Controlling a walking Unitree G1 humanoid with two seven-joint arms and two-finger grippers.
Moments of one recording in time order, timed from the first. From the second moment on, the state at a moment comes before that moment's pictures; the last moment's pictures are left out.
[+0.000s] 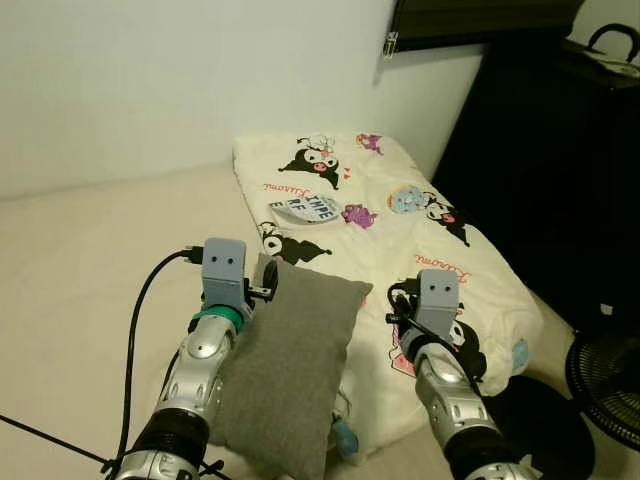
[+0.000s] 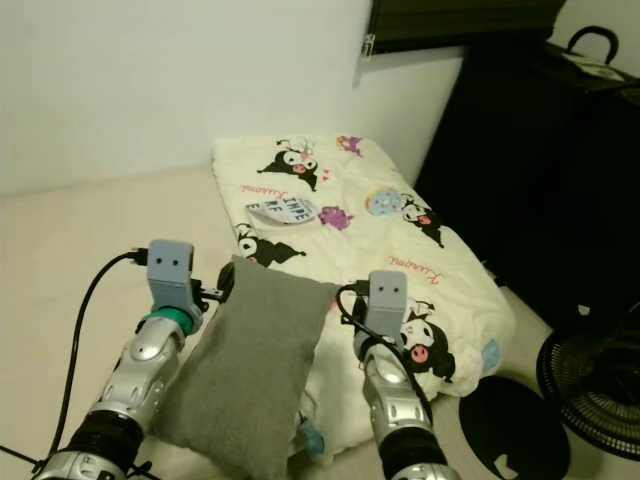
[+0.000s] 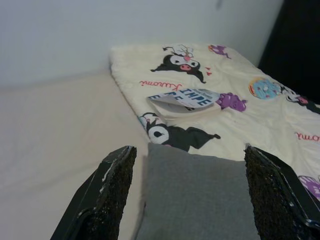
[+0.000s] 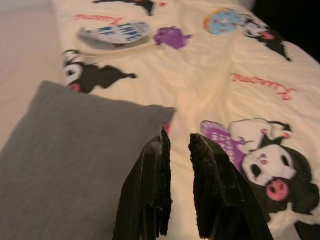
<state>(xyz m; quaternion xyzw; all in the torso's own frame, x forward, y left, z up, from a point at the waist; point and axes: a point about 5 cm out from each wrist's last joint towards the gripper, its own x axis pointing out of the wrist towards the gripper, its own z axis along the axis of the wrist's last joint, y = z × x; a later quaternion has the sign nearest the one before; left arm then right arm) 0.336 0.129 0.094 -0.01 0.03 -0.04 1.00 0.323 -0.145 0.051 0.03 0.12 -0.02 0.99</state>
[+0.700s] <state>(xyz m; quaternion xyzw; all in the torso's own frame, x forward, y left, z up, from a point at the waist) 0.336 0.135 0.092 -0.01 0.03 -0.03 1.00 0.323 -0.142 0.050 0.03 0.12 -0.01 0.99</state>
